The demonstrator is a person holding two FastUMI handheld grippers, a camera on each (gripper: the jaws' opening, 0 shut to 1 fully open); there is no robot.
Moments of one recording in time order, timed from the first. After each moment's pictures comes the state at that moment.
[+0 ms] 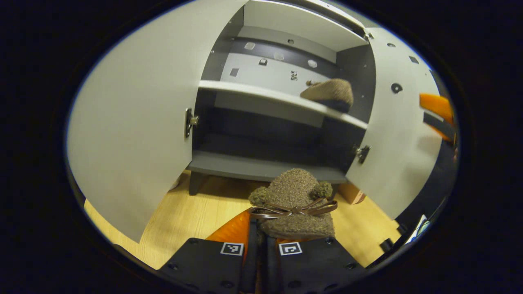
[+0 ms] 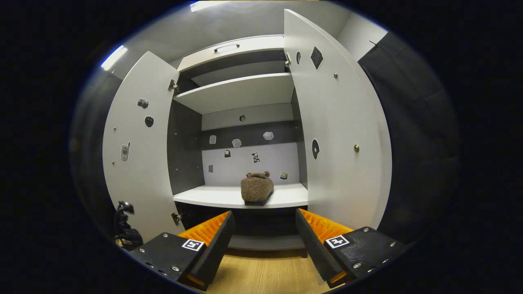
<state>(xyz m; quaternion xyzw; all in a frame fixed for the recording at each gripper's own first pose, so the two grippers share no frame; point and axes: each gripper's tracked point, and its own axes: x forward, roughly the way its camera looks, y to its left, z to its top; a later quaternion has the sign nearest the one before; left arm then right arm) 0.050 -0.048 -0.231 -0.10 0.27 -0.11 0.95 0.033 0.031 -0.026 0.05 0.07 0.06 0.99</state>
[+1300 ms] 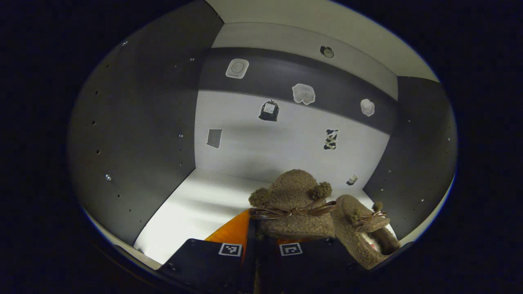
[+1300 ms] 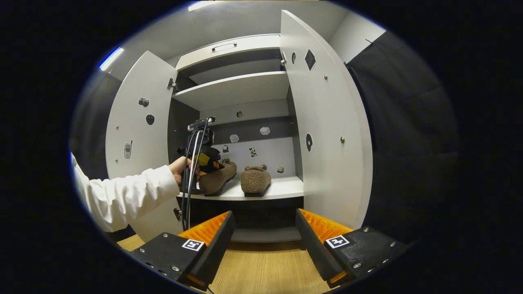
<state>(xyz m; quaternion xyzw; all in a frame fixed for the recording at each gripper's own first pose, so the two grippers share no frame) 0.429 -0.055 -0.138 -0.06 0.32 0.00 0.95 0.007 0.028 -0.033 0.05 0.09 0.04 0.99</state>
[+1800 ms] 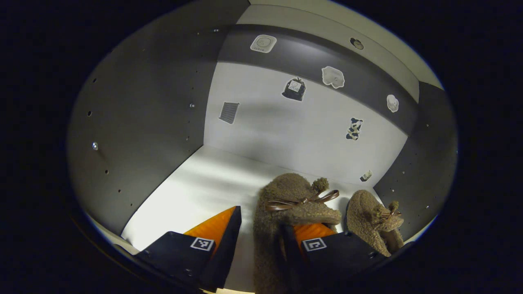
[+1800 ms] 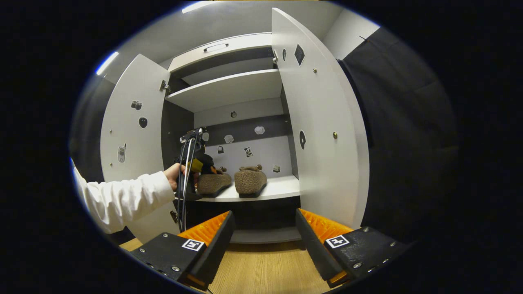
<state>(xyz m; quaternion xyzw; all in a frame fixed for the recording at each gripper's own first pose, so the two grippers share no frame) 0.419 -0.049 -0.159 -0.12 0.35 0.00 0.93 0.016 0.016 -0.036 0.06 0.08 0.03 0.99</state>
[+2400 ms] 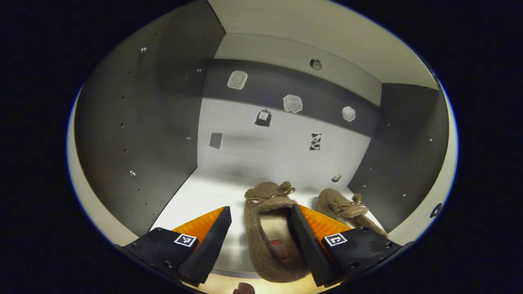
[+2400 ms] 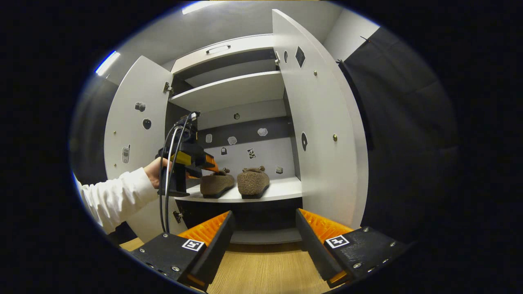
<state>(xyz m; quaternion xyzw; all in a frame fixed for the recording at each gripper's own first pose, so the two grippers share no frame) 0.371 -0.067 -0.062 -0.09 0.26 -0.07 0.96 0.009 0.020 -0.033 0.07 0.08 0.05 0.99</state>
